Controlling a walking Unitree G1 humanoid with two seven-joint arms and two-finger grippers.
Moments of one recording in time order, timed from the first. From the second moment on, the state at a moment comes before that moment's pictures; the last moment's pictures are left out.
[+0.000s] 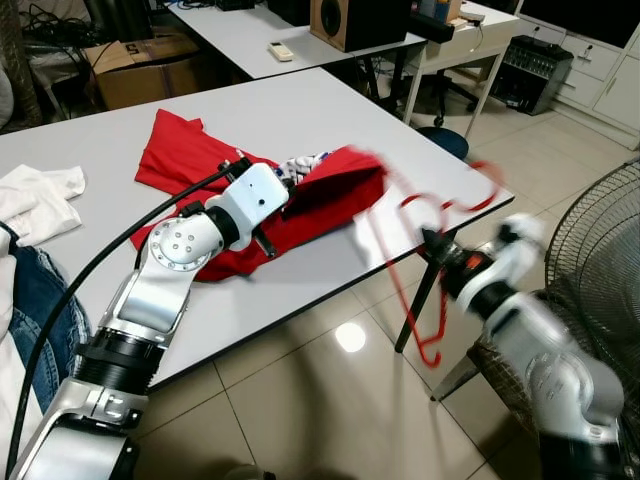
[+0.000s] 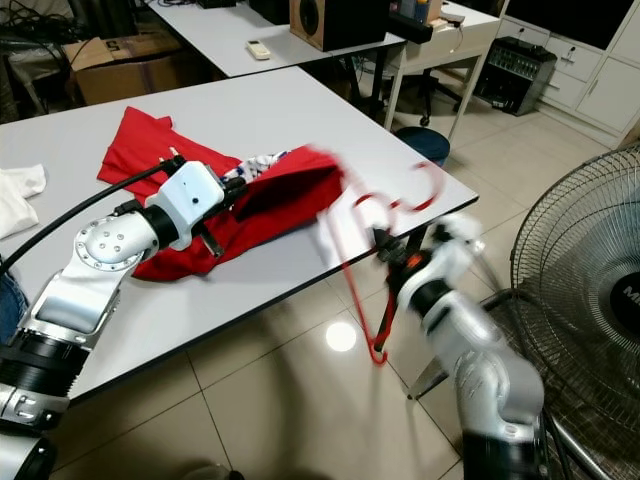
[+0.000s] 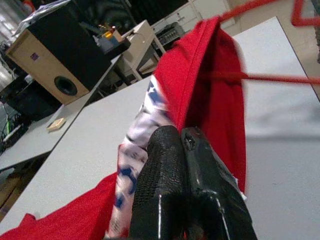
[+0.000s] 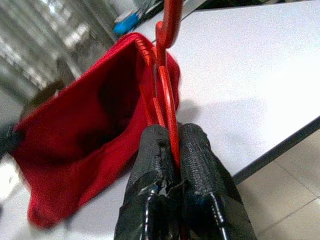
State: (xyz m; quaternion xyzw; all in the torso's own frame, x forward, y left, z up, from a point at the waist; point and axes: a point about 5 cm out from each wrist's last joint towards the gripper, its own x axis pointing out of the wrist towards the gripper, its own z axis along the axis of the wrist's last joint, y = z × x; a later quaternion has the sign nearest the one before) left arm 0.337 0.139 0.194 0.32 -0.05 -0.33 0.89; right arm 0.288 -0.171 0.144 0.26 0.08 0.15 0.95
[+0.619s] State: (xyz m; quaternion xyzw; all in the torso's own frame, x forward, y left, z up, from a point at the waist) left arm 0.312 0.117 0.180 0.34 -0.01 -0.49 0.80; right arm 0.344 -0.136 0.160 0.46 0.05 0.19 0.87
